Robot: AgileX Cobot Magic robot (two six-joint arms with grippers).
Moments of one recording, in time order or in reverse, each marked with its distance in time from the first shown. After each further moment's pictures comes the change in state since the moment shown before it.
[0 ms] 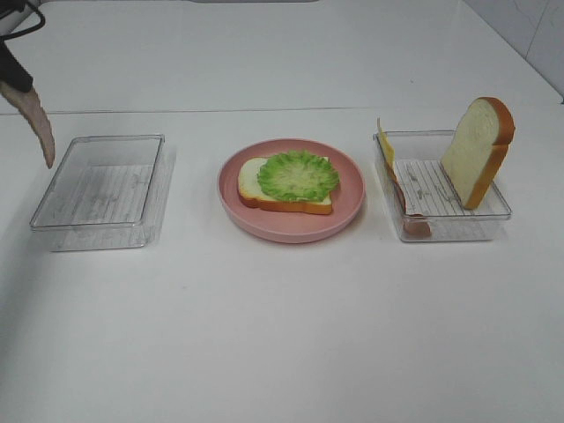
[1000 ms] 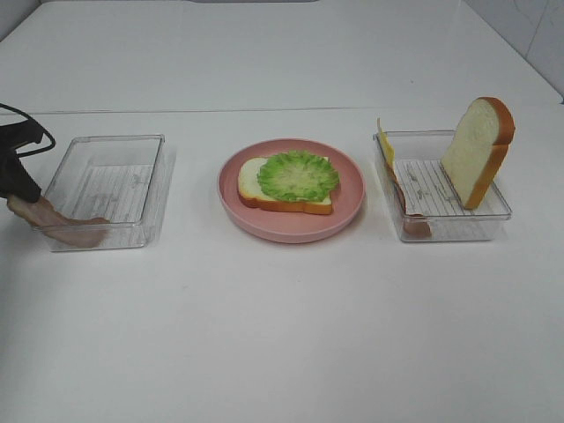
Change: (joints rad) left arm 0.071 0.134 0.311 -0.071 -0.223 0.254; right arm 0.000 0.000 0.000 0.000 0.000 0.000
